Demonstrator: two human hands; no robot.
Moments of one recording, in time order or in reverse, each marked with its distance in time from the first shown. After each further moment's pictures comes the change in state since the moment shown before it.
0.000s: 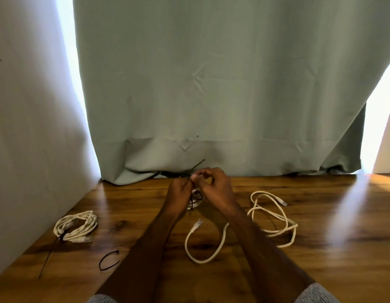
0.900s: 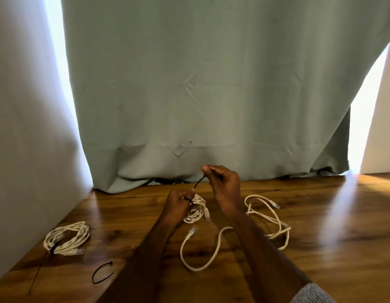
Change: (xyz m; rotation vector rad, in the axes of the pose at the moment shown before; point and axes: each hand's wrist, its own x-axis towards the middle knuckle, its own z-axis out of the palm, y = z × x) left_hand -0.001 -0.013 0.006 -0.029 -0.117 -0.079; right_hand 0.011 0.013 -0.021 0.274 0.243 -0.166
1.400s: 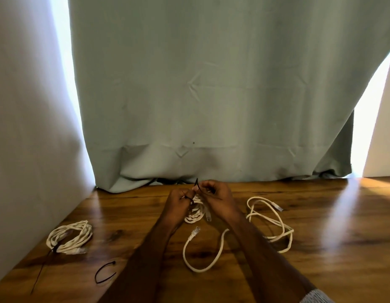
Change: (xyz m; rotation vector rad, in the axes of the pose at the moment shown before) left_hand 0.006 -0.004 -0.005 -0.060 0.023 0.015; right_hand -0.010 0.021 0.010 -0.013 -0.303 0.310
